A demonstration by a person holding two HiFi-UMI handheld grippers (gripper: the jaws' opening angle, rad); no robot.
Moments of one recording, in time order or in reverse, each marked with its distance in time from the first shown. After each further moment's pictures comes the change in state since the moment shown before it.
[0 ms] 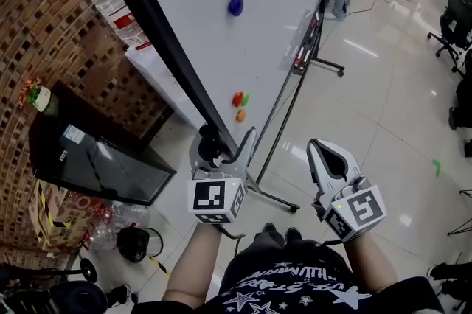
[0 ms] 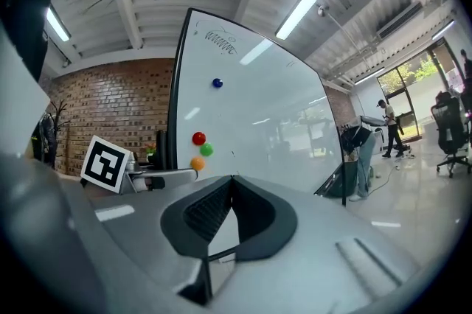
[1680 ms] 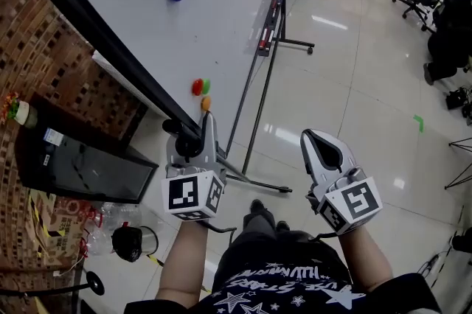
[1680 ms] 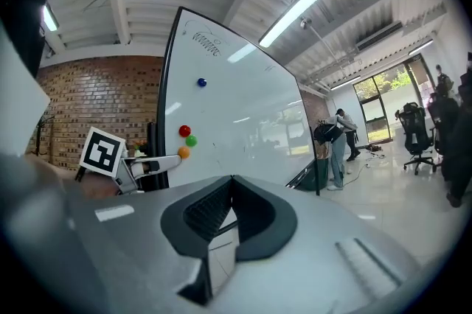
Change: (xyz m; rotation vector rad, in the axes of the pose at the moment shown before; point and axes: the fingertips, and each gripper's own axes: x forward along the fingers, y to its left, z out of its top) left arm -0.053 -0.068 0.010 -0.012 -0.036 -0.038; right arm -0.128 -0.013 -0.014 0.009 0.014 -0.176
